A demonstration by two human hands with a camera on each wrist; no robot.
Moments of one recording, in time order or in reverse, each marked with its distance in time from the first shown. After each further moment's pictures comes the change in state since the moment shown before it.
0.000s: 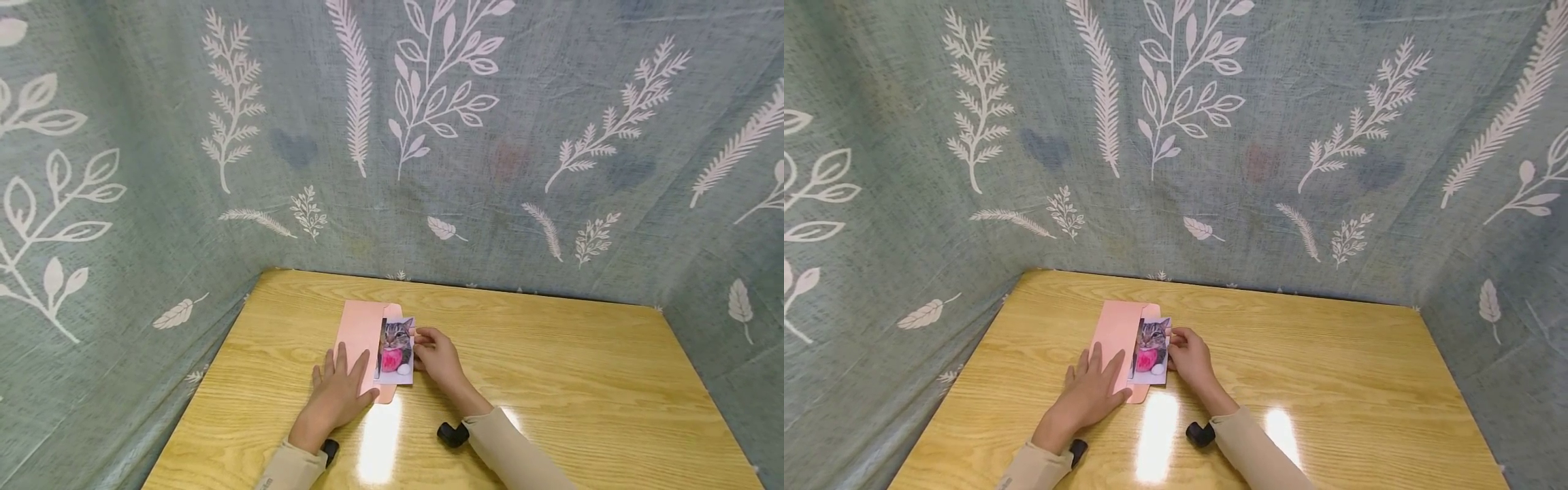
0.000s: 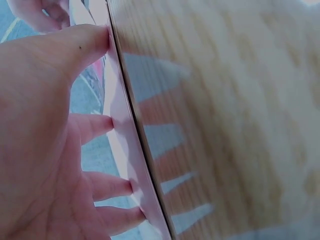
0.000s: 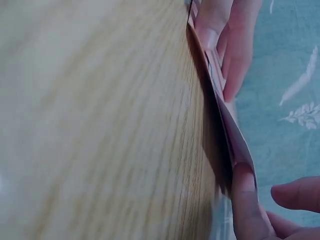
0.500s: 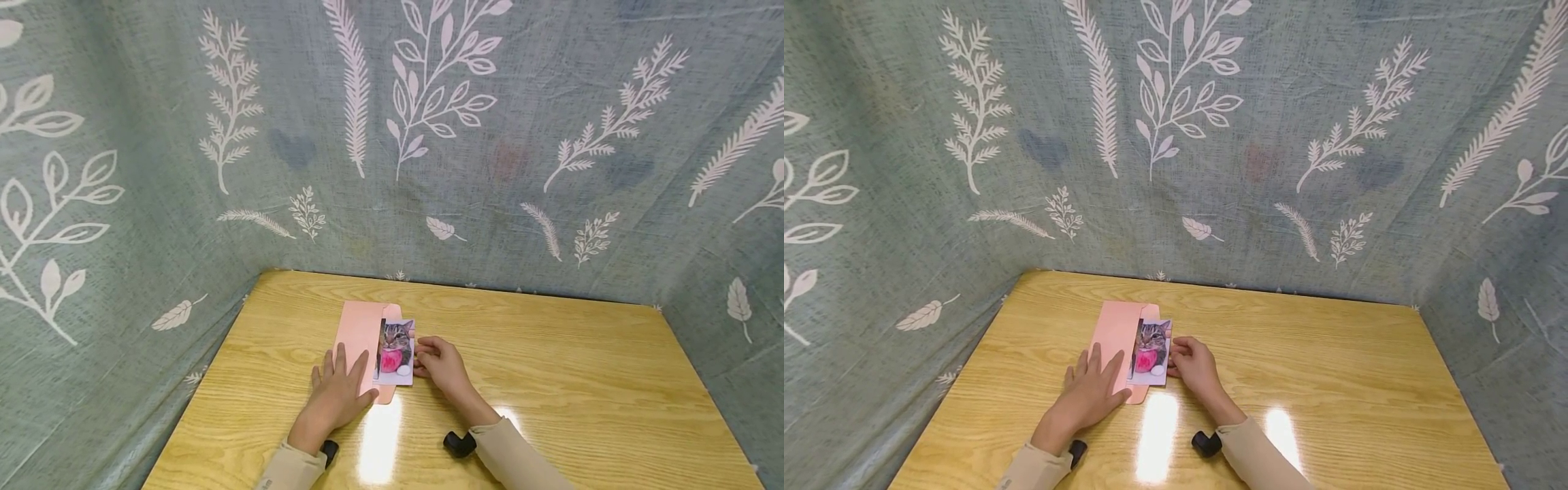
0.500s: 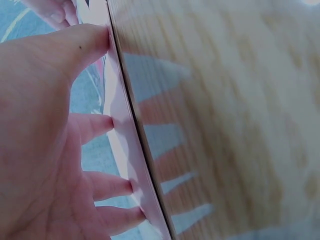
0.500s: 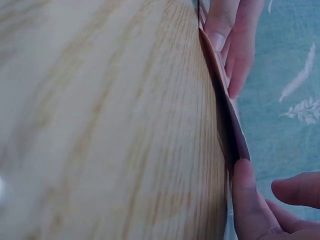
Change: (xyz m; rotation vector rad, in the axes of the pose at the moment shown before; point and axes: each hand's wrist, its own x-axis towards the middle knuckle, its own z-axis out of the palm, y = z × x) left_hand -0.001 0.002 -0.002 -0.011 0.006 -0.007; right_hand -0.015 0.007 -0.013 0.114 -0.077 0.029
